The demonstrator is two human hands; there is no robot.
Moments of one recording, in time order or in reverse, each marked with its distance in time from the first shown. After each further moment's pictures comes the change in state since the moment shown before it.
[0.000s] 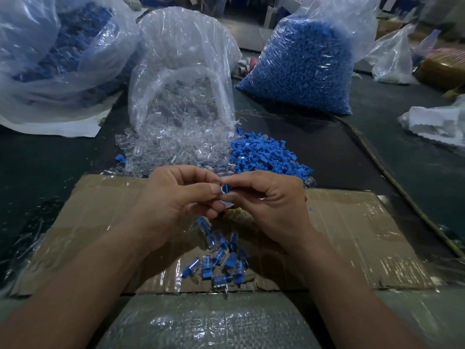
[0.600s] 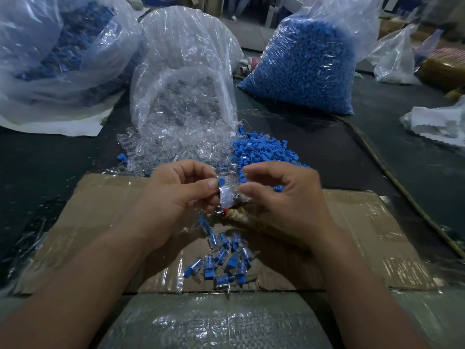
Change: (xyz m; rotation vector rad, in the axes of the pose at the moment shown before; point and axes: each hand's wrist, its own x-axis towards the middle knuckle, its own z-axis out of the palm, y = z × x) left_hand 0.001 -0.002 -0.003 0.029 0.010 0.036; right_hand 0.003 0.002 -0.020 -0.103 -0.085 0.271
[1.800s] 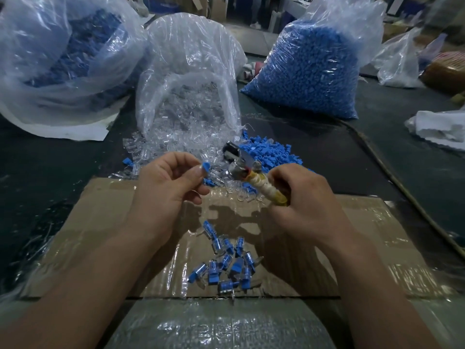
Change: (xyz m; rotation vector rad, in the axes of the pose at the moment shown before) left_hand 0.005 0.000 -0.001 0.142 0.276 0.220; right_hand 0.001 -0.001 -0.018 -0.459 -0.145 0.075
